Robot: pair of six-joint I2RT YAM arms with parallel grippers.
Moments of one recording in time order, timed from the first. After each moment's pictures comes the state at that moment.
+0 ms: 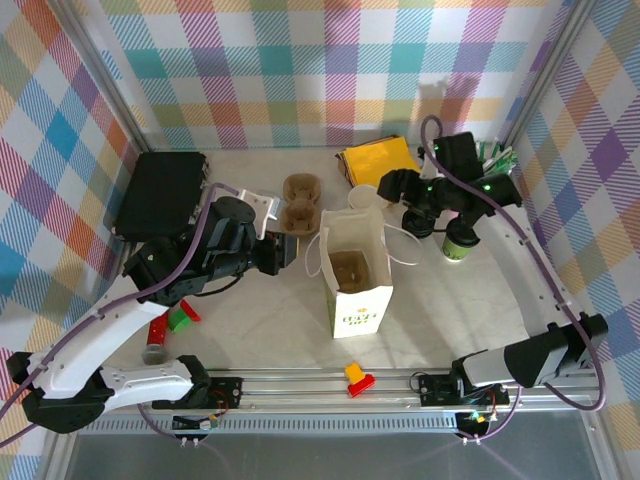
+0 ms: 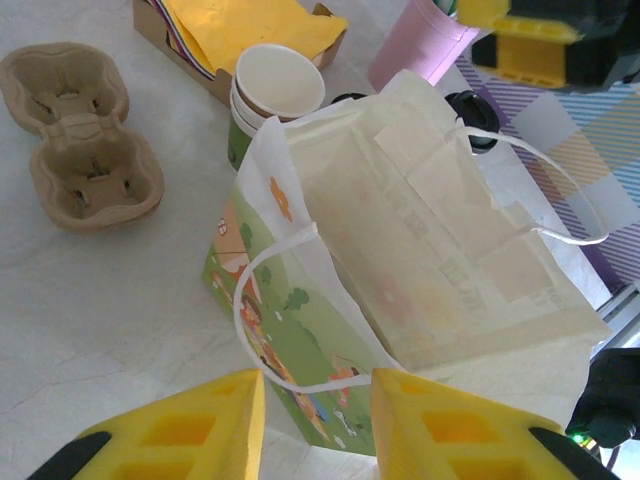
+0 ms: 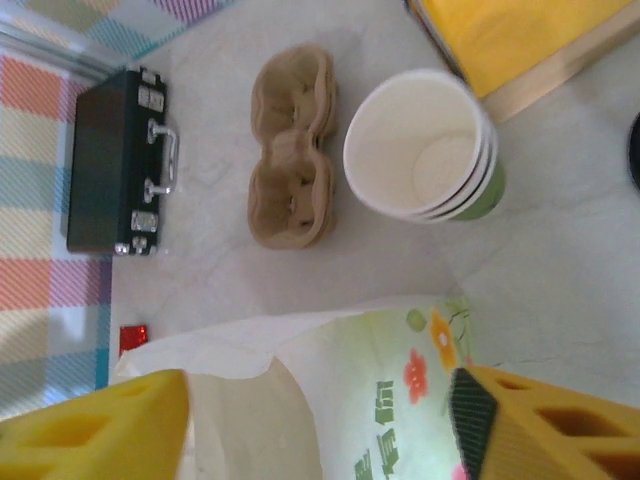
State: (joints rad) left arm -0.88 1.09 1.43 -0.96 -0.09 -0.49; right arm 0.32 1.38 1.58 -0.98 -0.29 0.57
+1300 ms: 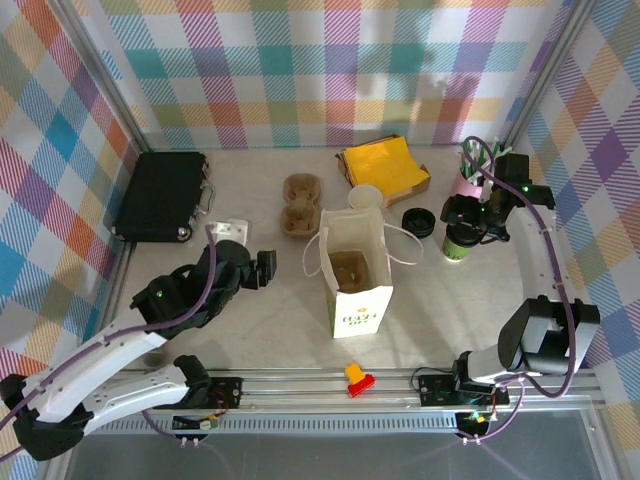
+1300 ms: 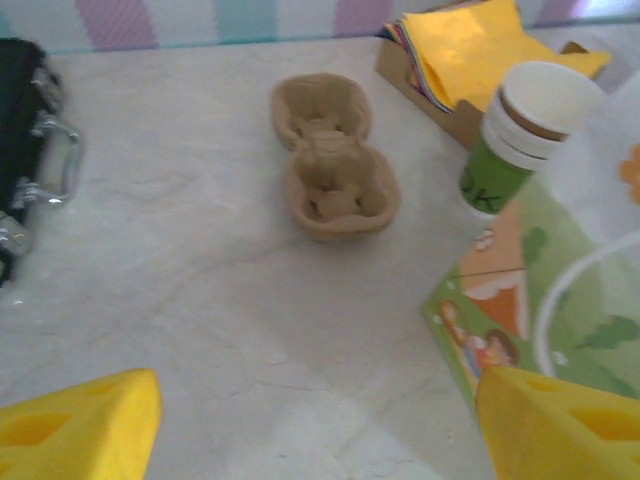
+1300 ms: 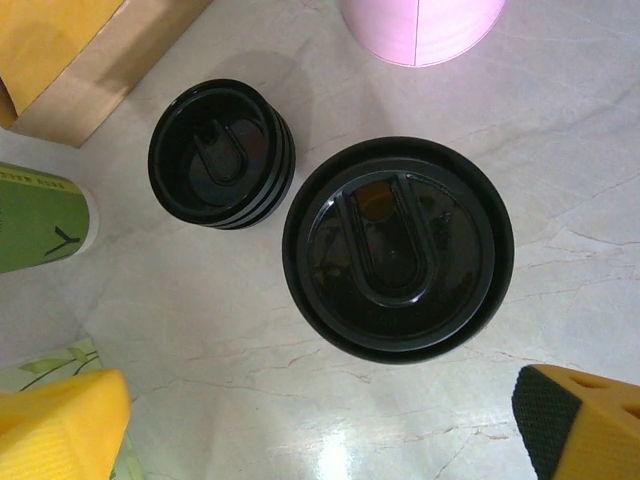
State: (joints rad) left arm -0.88 0.83 0.95 -0.76 -0.58 -0.46; right arm -0.12 1.43 1.34 -1.02 -0.14 0.17
